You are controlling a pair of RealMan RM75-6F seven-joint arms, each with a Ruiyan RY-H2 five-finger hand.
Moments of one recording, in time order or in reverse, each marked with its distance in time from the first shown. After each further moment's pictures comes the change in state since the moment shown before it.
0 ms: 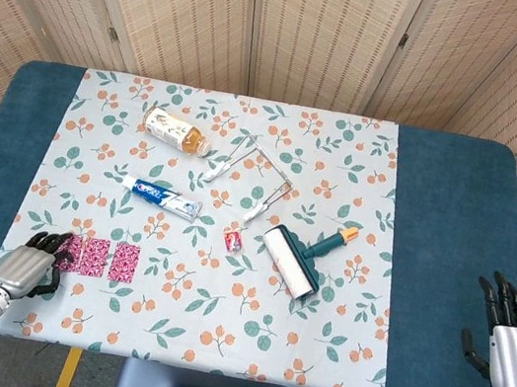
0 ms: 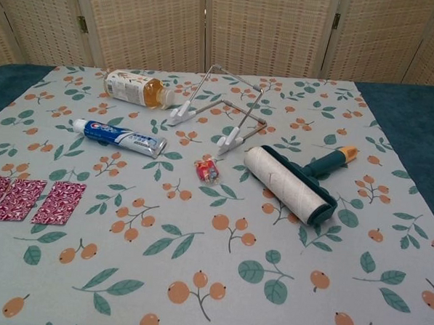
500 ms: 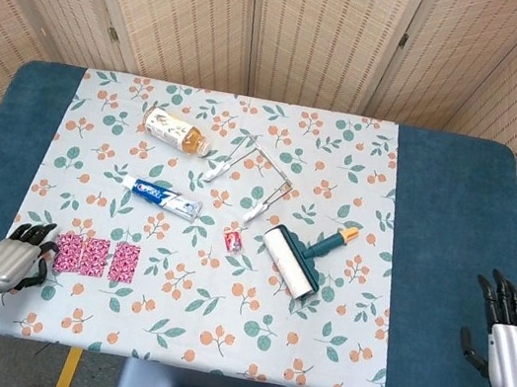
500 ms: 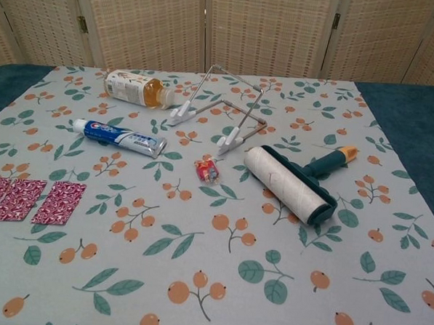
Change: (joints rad) left arm 0.014 0.013 -0.015 0.025 -0.030 0.029 -0.001; right arm 0.005 0.003 0.001 -0.009 -0.003 0.000 -0.011
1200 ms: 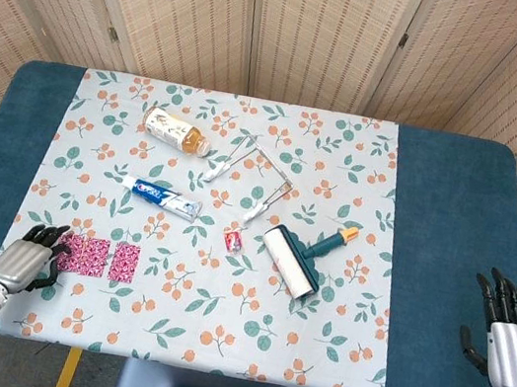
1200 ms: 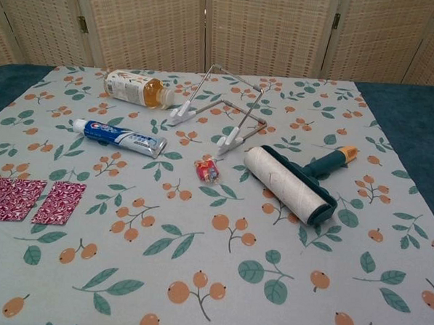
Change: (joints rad) left arm -0.020 -0.024 0.009 0.006 0.041 -0.009 -0.036; right arm 0.007 0.007 0.002 -0.005 0.003 -0.006 -0.005
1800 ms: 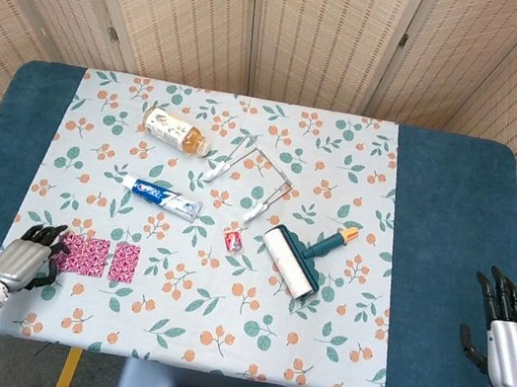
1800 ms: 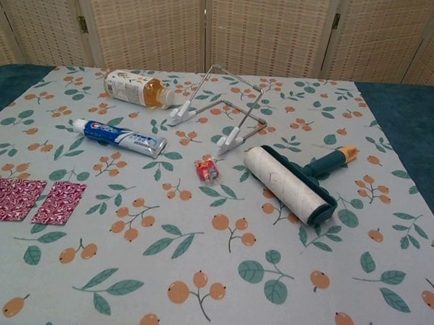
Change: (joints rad) left arm -0.001 -0.011 -0.003 0.023 -0.041 -0.005 0.006; right arm 0.006 0.003 0.003 -0.003 0.007 -0.008 -0.006
